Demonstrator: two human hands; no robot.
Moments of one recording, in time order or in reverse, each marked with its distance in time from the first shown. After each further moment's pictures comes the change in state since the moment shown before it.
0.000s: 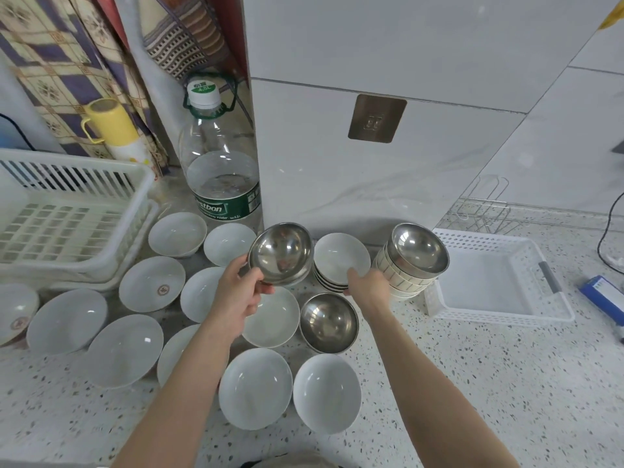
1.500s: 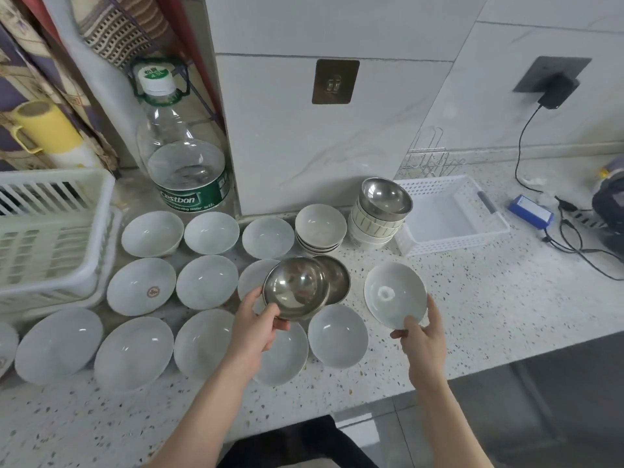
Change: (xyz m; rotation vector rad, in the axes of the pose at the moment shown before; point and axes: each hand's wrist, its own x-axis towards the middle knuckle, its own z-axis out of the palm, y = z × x) left_hand -0.063 -0.061 -0.027 0.212 -0.222 -0.066; right_hand -0.170 0.125 -0.023 0.594 0.398 0.136
